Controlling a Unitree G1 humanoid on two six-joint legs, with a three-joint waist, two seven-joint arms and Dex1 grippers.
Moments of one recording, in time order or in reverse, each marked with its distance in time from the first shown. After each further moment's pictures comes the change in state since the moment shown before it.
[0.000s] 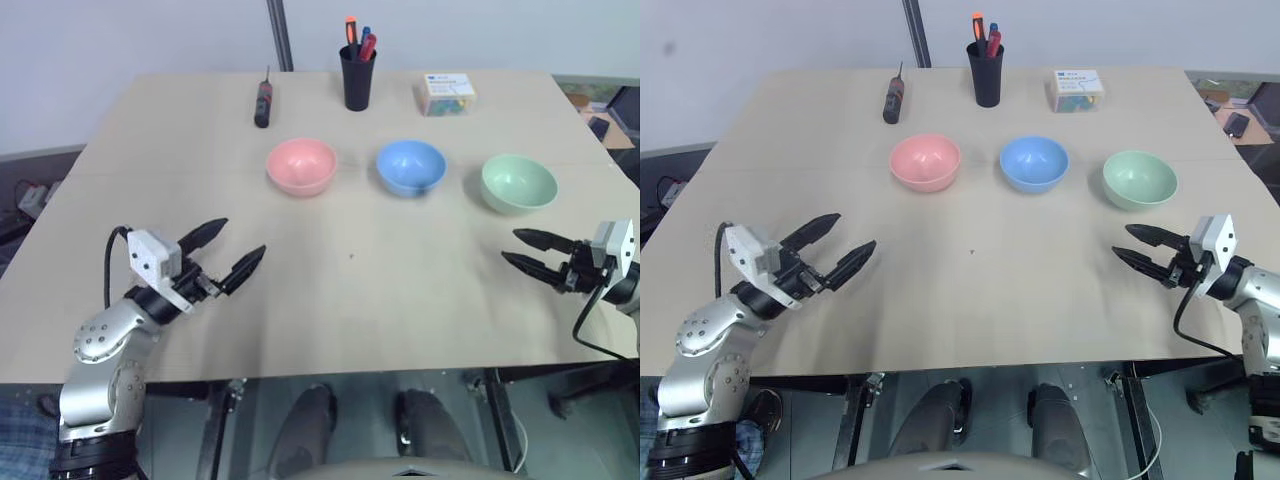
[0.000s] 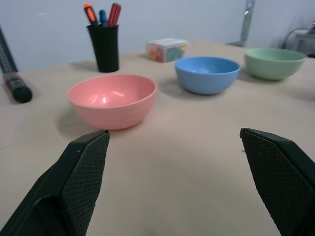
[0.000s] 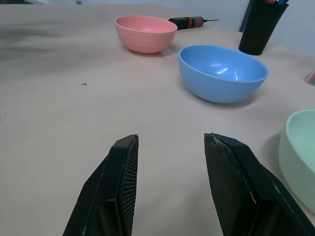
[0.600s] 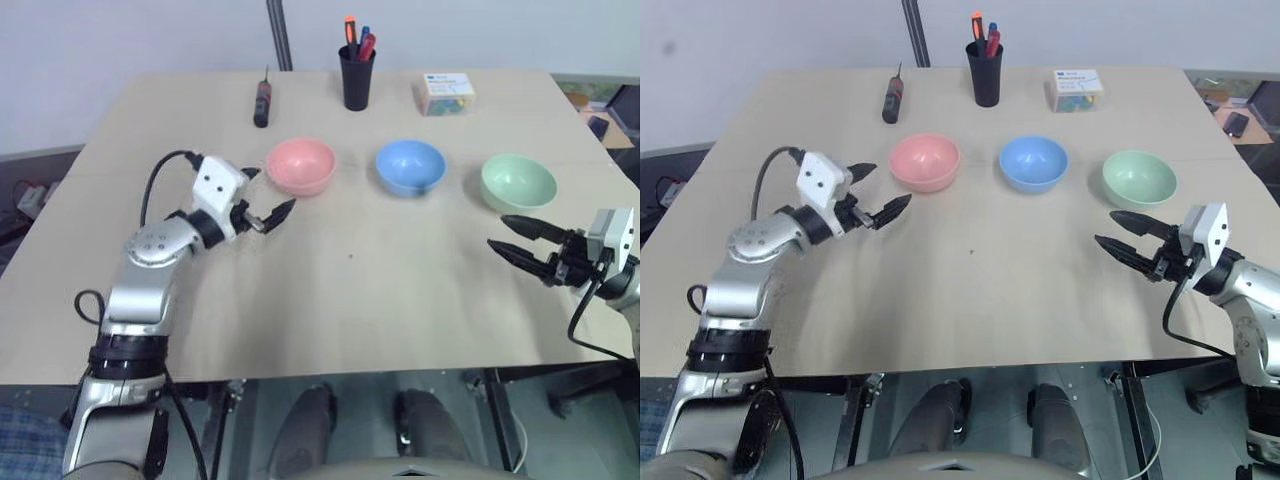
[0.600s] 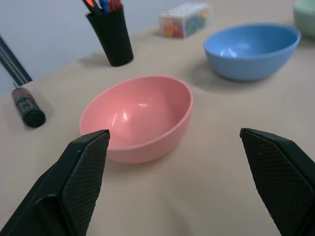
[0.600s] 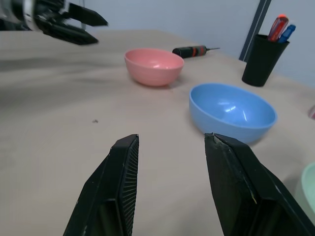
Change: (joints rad) left arm -0.535 0.077 -0.302 0.303 0.329 0.132 0.112; right arm 0.050 0.029 0.001 -0.329 0.069 0.170 -0.170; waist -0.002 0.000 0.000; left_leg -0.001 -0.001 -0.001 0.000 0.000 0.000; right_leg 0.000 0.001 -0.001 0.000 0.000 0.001
